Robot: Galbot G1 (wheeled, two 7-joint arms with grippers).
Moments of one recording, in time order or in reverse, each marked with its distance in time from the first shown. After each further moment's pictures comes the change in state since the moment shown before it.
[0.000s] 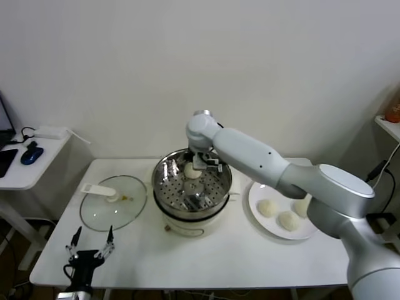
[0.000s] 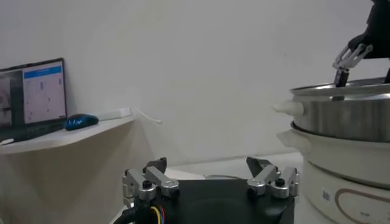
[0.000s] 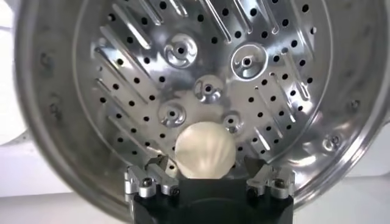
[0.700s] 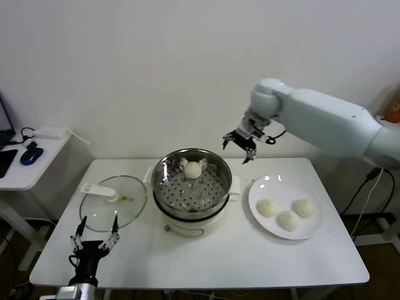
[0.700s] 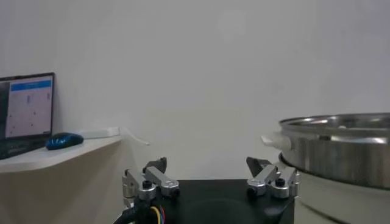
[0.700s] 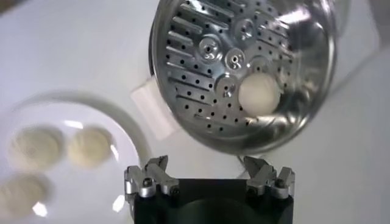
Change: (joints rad) left arm -0.029 0.008 0.029 -0.028 -0.048 -0.030 0.018; right arm 0.305 -0.428 -0.374 0.094 0.899 -0.518 0.006
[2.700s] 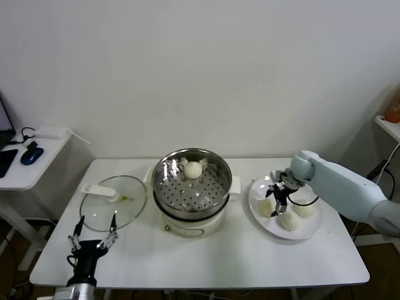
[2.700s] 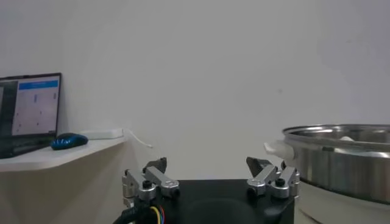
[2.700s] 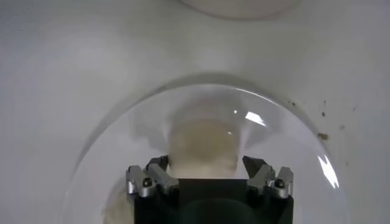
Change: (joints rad) left arm 0.010 -0.004 0.000 -0.021 -0.023 0.009 -0.015; right arm -0.549 -0.017 0.301 -0.261 -0.138 -0.230 0.065
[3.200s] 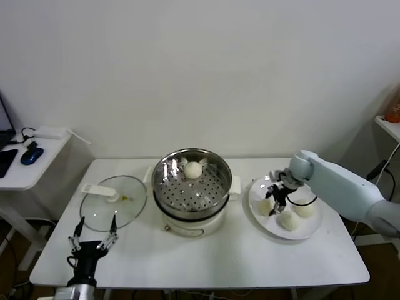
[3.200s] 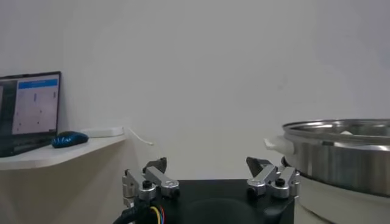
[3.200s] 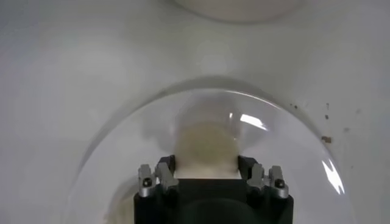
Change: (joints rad) left arm 0.002 -0.001 -0.001 0.003 0.011 0.002 0.000; right arm 0.009 -0.005 0.005 0.004 0.019 -0.005 -0.018
